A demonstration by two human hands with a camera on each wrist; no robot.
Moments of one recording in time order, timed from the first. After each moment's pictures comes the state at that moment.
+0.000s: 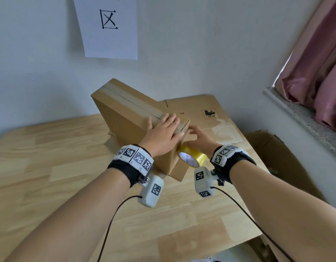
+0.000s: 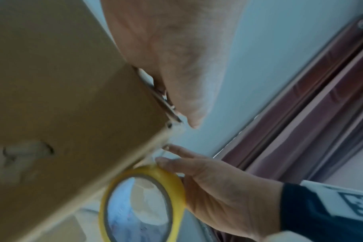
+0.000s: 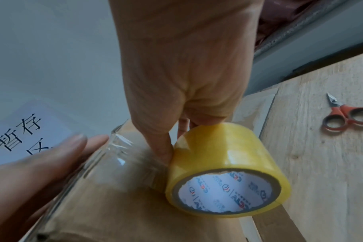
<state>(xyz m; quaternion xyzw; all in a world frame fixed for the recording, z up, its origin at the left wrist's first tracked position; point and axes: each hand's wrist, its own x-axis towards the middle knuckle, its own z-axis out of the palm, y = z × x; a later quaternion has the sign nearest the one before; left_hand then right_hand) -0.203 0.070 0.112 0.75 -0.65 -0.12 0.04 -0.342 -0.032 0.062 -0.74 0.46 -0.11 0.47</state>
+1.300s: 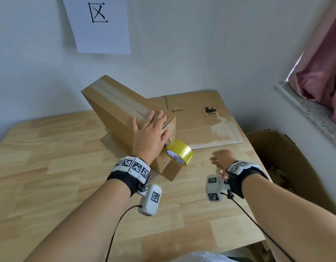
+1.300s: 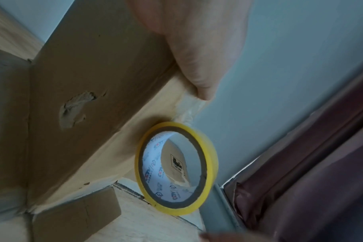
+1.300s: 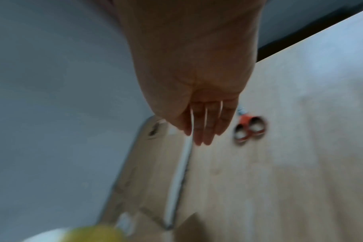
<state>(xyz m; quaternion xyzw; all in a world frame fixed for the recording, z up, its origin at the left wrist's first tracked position) -0.233 0.048 0.074 0.81 -0.55 0.11 0.17 -0.441 -0.089 0.001 -0.55 0.61 -0.05 0.57</state>
